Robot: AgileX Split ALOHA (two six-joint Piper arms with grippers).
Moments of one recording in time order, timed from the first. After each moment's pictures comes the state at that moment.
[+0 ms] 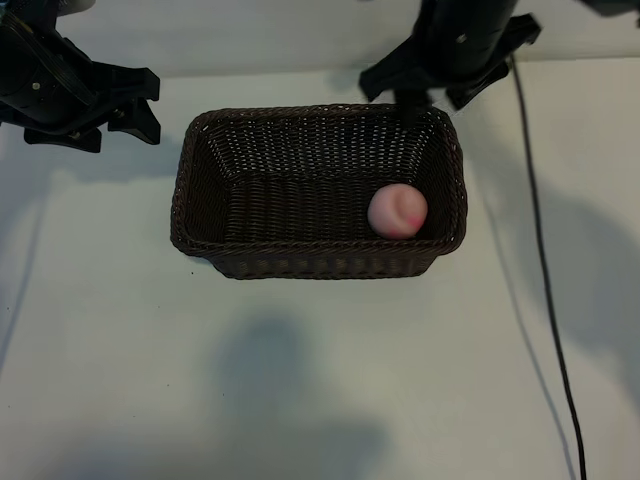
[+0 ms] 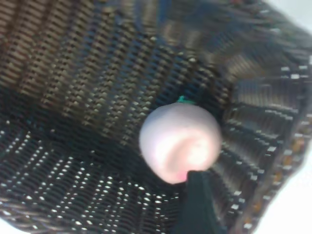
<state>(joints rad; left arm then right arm) -0.10 1.70 -1.35 -0.28 0.88 0.05 0.53 2.02 -1.90 0.03 1.22 0.07</state>
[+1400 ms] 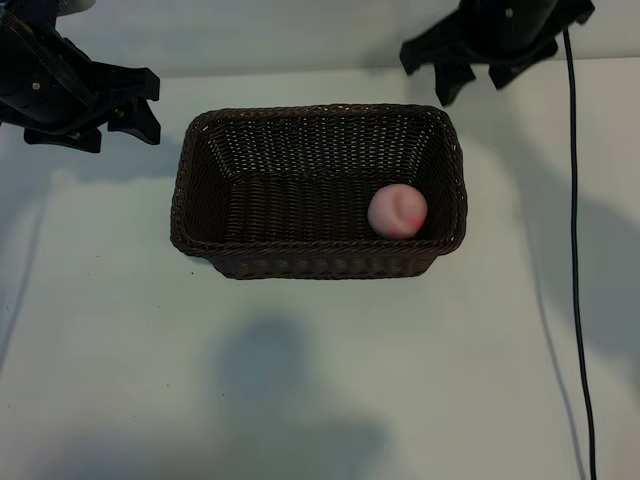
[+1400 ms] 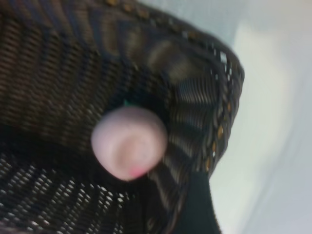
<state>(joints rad) -0.10 1.70 -1.35 -0.28 0.88 0.05 0.48 1.97 -1.85 0.00 1.22 0.09</state>
